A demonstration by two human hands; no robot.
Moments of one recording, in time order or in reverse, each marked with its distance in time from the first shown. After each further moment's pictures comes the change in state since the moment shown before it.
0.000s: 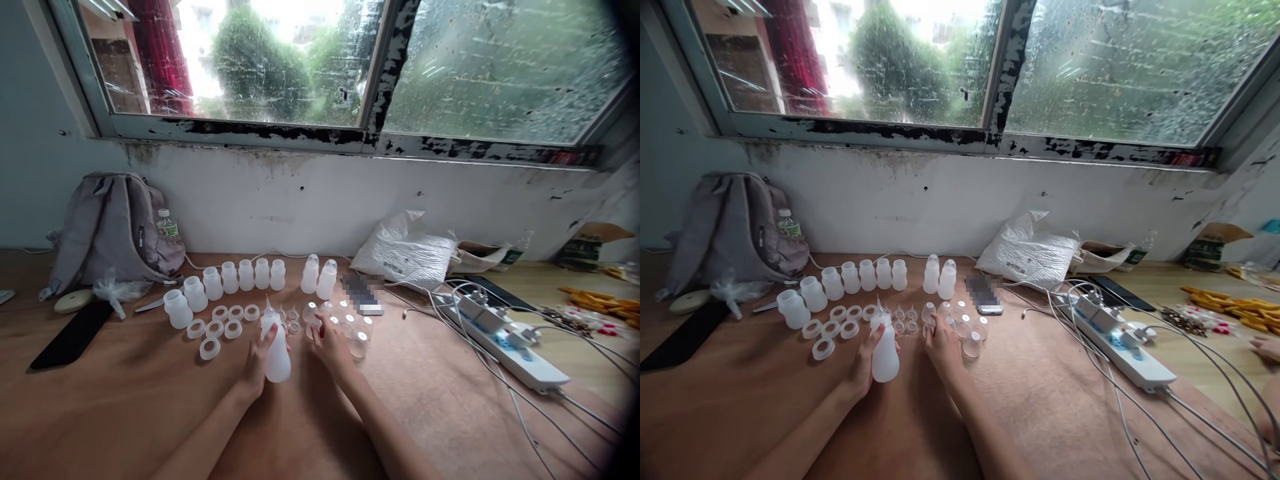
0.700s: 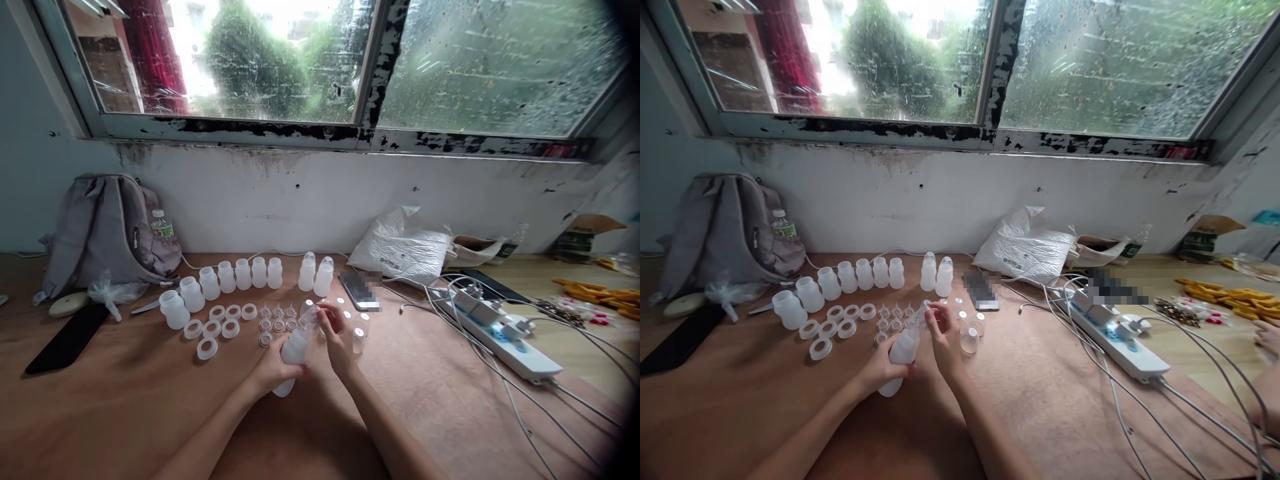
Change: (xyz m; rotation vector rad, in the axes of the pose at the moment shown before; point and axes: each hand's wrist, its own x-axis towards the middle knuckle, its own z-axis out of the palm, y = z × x) left_hand 0.010 -0.027 -0.003 0.456 -0.386 0.040; right_hand -0.002 -0.029 -0.020 0.715 0.120 0.033
